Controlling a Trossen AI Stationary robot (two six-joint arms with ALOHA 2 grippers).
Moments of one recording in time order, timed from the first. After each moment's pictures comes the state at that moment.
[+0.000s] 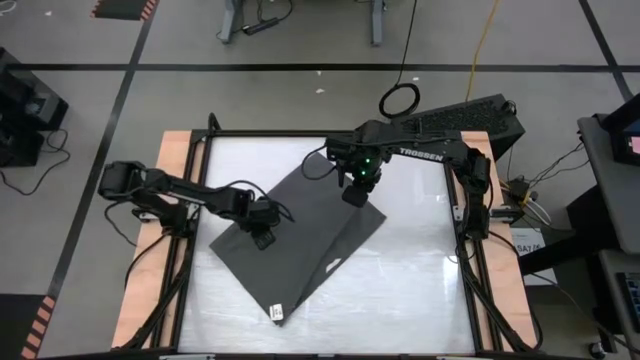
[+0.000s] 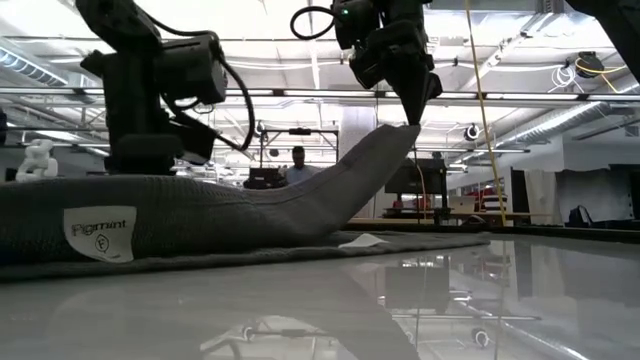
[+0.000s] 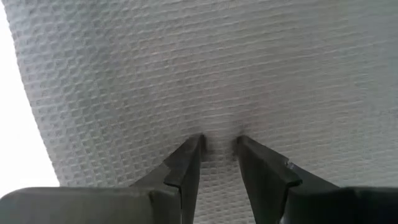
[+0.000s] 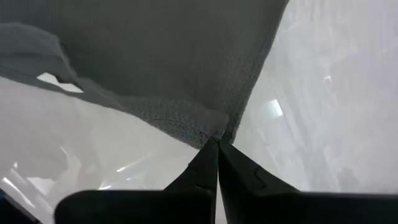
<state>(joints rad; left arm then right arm) 0.01 1.50 0.67 -0.57 0.00 -0.62 -0.27 1.95 1.91 -1.57 -0.10 0.27</state>
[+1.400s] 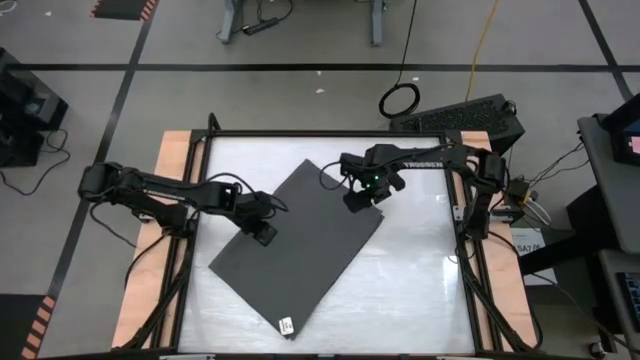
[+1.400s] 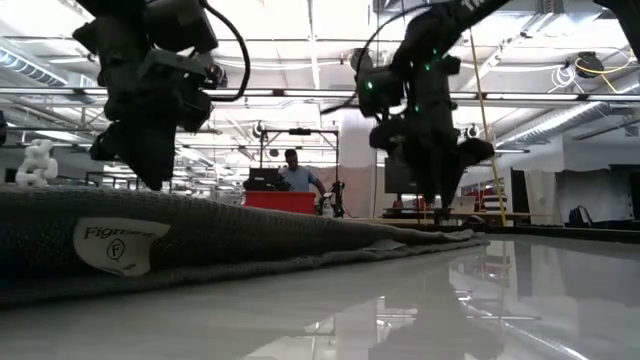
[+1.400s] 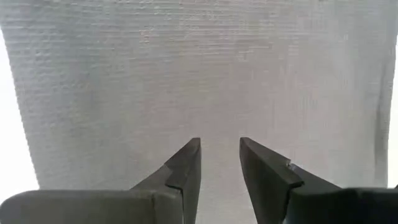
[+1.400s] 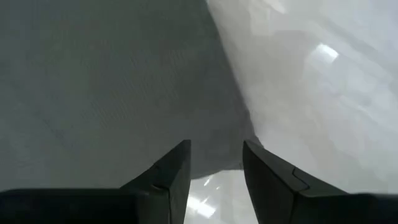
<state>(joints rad) 0.01 1.26 0.70 -0.56 0.18 -0.93 -0.31 1.84 1.30 -1.05 -0.19 0.78</state>
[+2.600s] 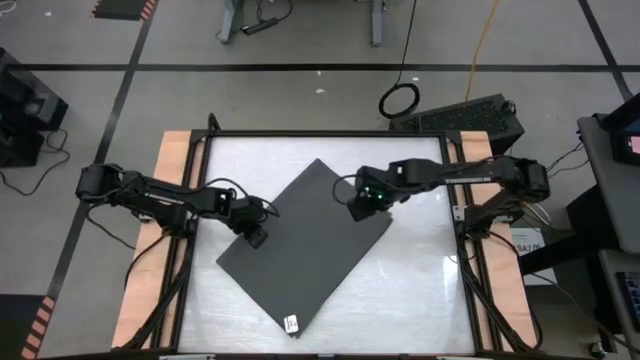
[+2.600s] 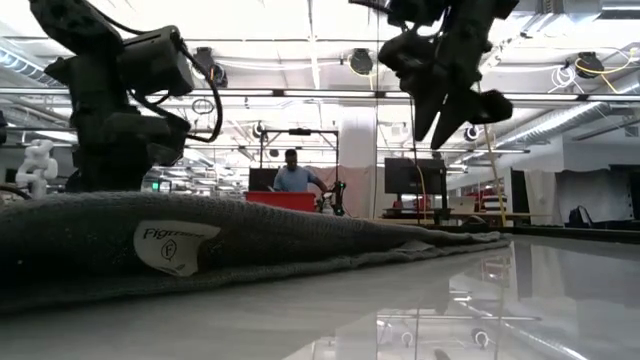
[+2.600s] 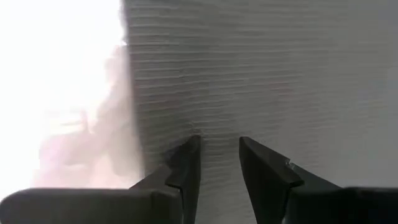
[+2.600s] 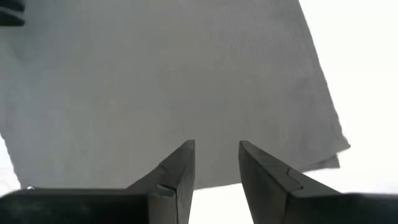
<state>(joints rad) 0.03 1.24 0.50 -0.45 0.14 -0.86 -0.10 1.52 1.18 -0.86 -0.04 1.03</state>
